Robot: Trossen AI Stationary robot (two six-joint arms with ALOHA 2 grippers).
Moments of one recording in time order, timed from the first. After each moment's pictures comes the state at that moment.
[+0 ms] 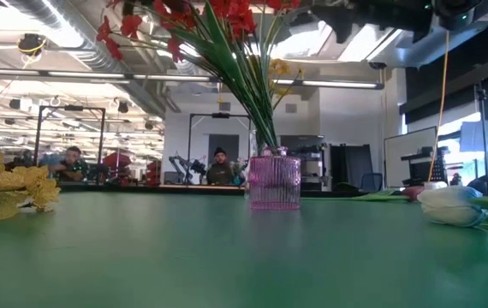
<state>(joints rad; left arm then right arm) 0.56 0.98 1.17 -0.27 -0.10 -0.20 -0.59 1.06 0.79 0.50 -0.67 0.18</state>
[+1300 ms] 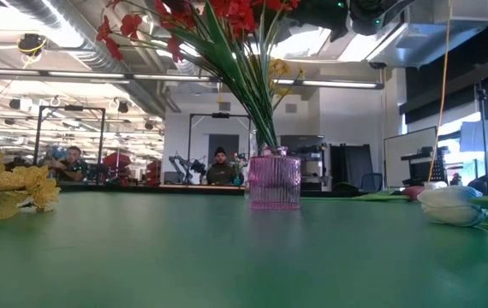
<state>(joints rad) 0.20 1.20 1.16 0.03 -0.03 -0.12 -0.31 1.60 1.18 0.69 -0.43 0.22</state>
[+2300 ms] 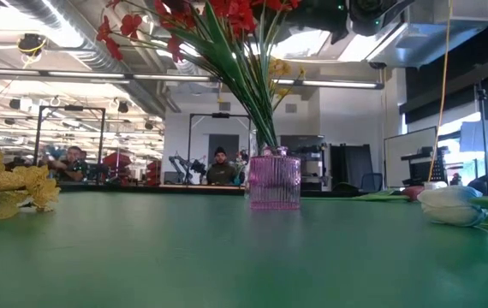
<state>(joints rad) 0.20 1.23 1.16 -0.02 -0.20 -0.12 -0.33 1.60 1.18 0.64 -0.47 0.18</state>
